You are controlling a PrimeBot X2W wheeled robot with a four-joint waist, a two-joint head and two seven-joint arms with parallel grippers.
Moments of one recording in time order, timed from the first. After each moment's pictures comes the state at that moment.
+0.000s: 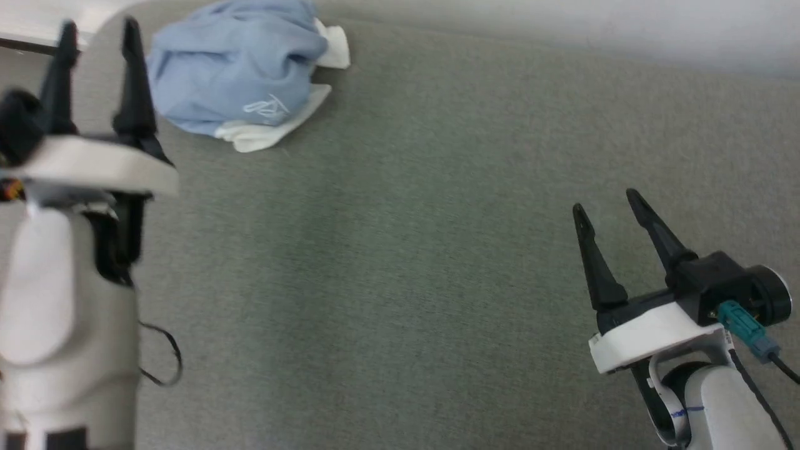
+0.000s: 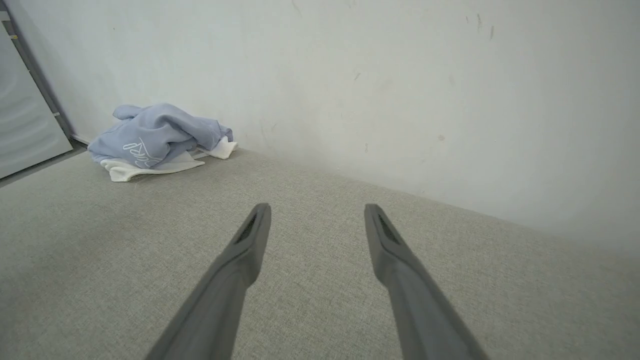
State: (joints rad) left arm -0.61 0.24 0.08 0.25 -0.30 -0.10 -0.18; right arm -0.12 -0.05 0.07 -0.07 0.02 0.13 -0.05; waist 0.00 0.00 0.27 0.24
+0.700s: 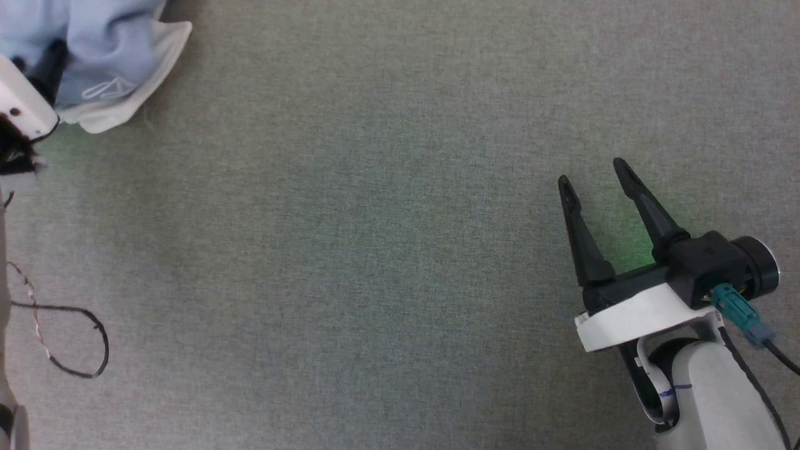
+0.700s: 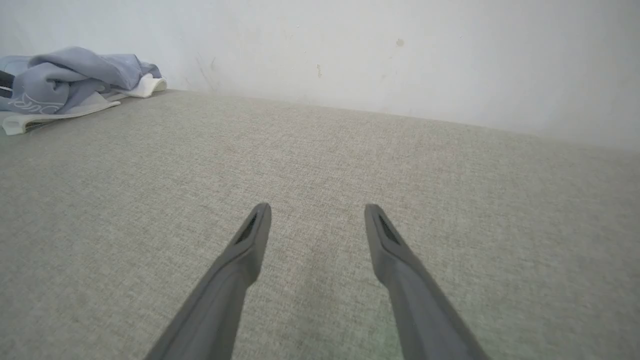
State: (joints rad) left arm -1.04 0.51 -0.08 0.90 -0.68 -0.12 0.36; right arm -0.20 -0.05 0.12 -0.04 0.04 0.13 -0.11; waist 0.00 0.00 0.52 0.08
